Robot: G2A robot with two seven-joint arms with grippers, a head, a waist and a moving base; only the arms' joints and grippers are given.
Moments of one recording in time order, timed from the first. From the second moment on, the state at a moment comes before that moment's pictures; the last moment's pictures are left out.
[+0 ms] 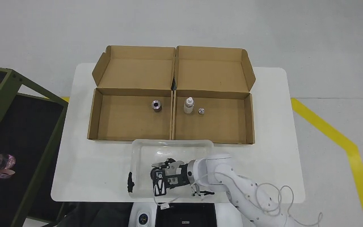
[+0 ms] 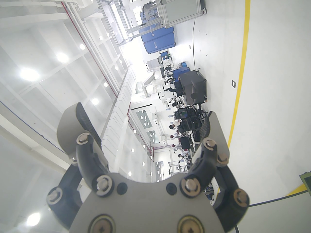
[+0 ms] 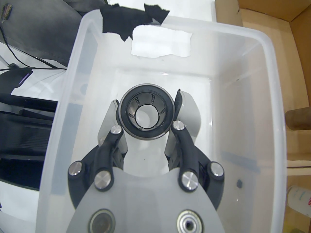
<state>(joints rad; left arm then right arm) -0.36 -0.19 -0.39 -1.44 1.98 -0.36 0.13 -1.18 -1.30 0.78 -1.79 -1.49 -0.87 0.50</state>
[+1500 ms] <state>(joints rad) -0.36 -0.19 -0.39 -1.44 1.98 -0.36 0.13 -1.04 -1.32 0.78 -1.80 -1.31 -0.74 0.38</state>
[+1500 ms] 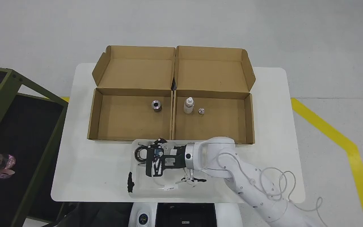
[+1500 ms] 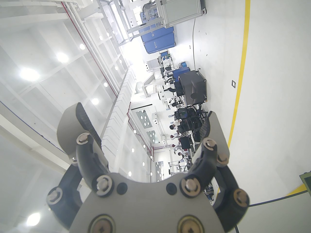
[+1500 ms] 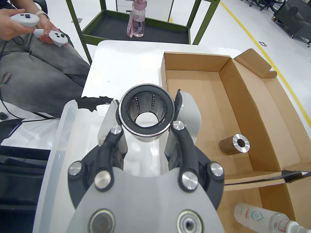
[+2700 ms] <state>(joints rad) -0.36 -0.19 -0.39 -1.44 1.98 -0.36 0.13 -0.76 -1.40 0.72 -1.44 -1.24 -0.56 0.39</state>
